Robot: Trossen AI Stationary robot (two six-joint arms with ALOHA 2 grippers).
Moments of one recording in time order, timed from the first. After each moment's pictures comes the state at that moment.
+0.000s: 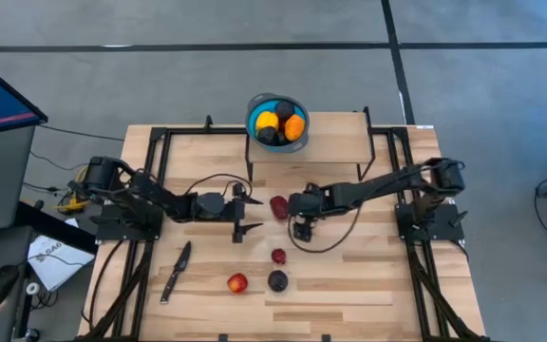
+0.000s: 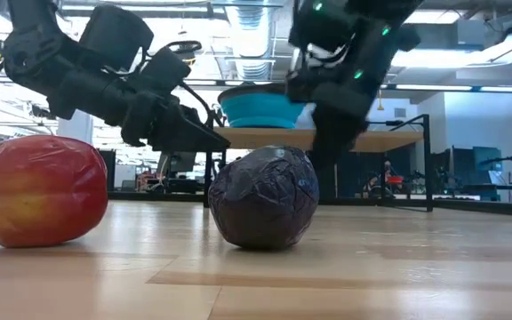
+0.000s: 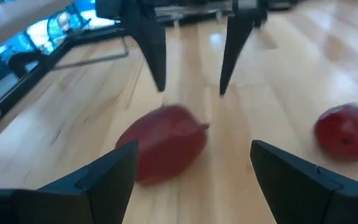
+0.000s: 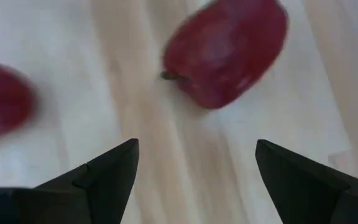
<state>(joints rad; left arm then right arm) -0.04 1.64 0.39 0.92 -0.17 0.18 0.05 1.77 1.09 -0.44 0.18 0.28</state>
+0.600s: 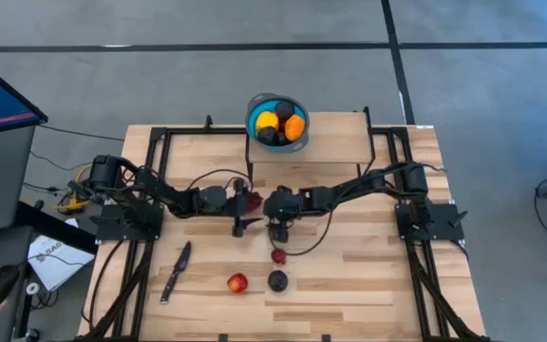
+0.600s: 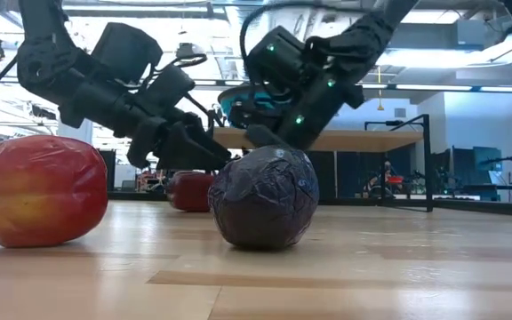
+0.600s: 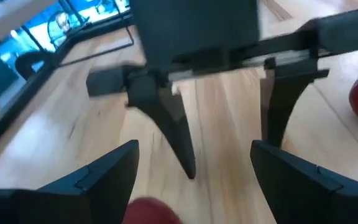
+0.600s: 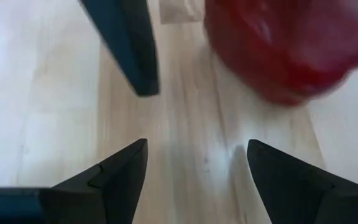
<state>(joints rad) 0.04 1.67 0.40 0.92 -0.11 0.30 0.01 2.04 1.19 -0.04 0.06 0.08</state>
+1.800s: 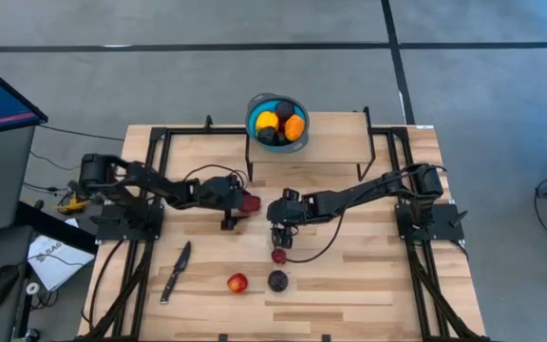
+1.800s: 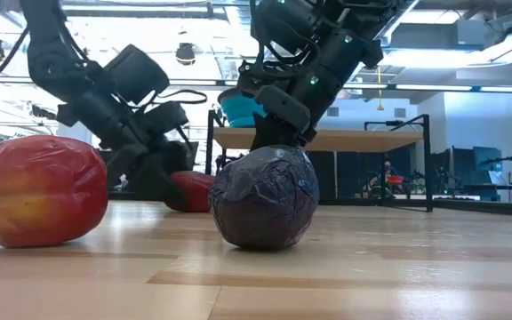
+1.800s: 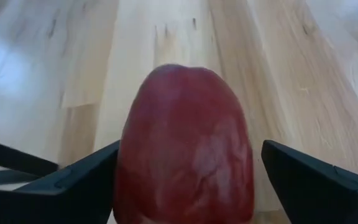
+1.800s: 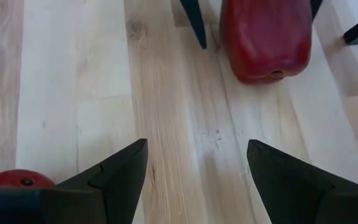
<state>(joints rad) 0.17 1.59 0.40 0.53 0.00 0.31 0.10 1.94 1.22 -0.23 0.18 0.17</state>
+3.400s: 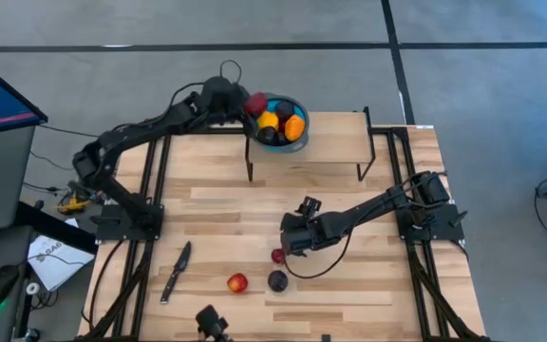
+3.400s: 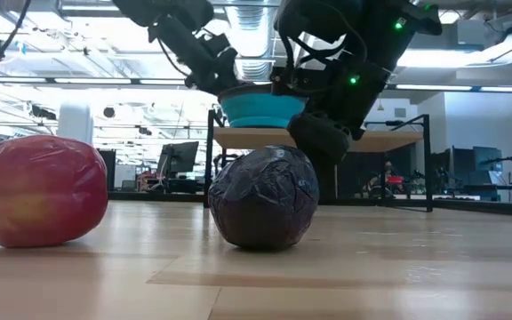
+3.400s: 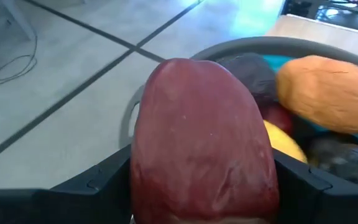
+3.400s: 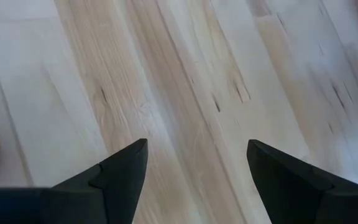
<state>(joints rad) 0.64 1.56 1.31 -0.26 -0.07 0.07 0.27 1.93 1.22 -0.54 0.61 0.46</state>
